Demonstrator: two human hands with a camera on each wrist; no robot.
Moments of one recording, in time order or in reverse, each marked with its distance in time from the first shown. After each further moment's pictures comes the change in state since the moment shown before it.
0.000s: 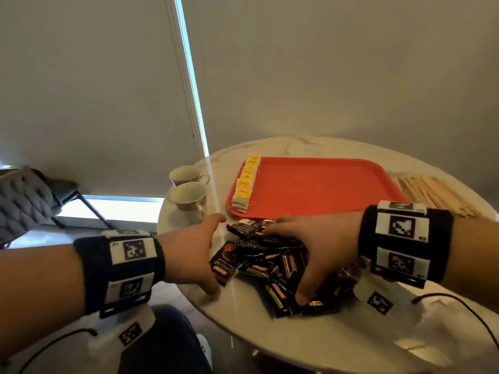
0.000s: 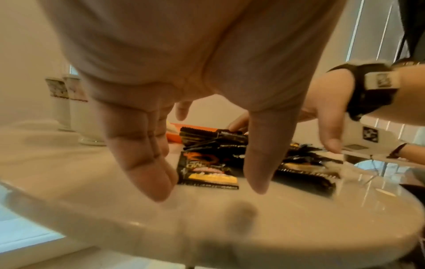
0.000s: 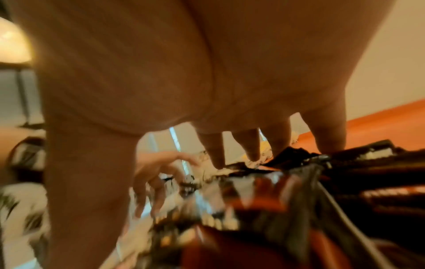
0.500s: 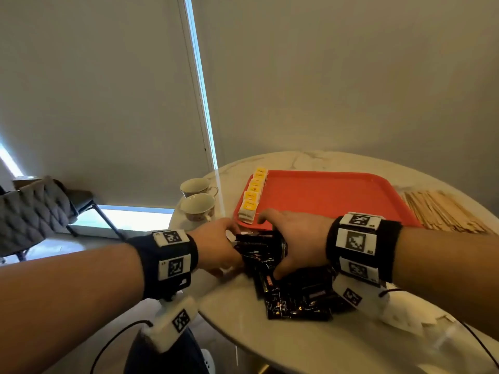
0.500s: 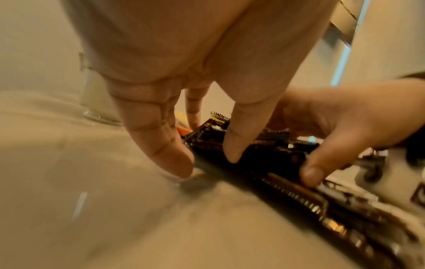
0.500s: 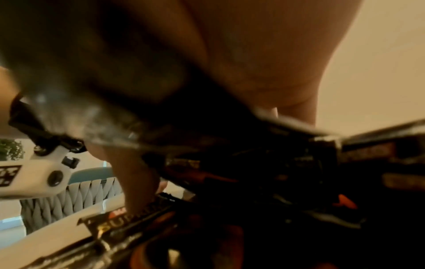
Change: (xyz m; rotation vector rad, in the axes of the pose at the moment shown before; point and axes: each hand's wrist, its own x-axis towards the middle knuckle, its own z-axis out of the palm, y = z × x) left_hand 0.032 0.014 0.004 -0.570 0.101 -0.113; right_hand 0.038 -0.007 0.001 -0.079 0.327 -0.054
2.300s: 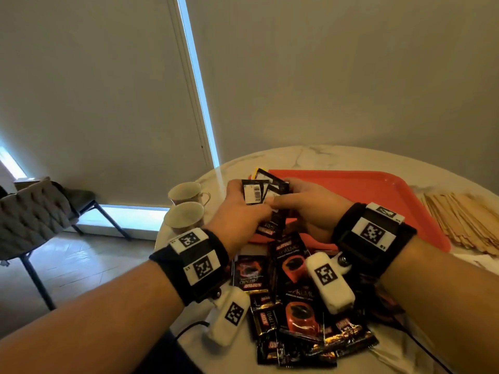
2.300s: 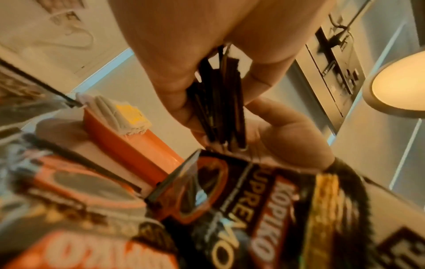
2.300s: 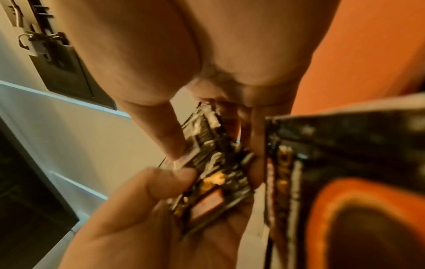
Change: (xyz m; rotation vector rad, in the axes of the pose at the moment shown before) left_hand 0.059 0.058 0.022 -0.657 0.267 0.340; right_hand 0.064 0.062 -0.004 1.492 0.189 0.009
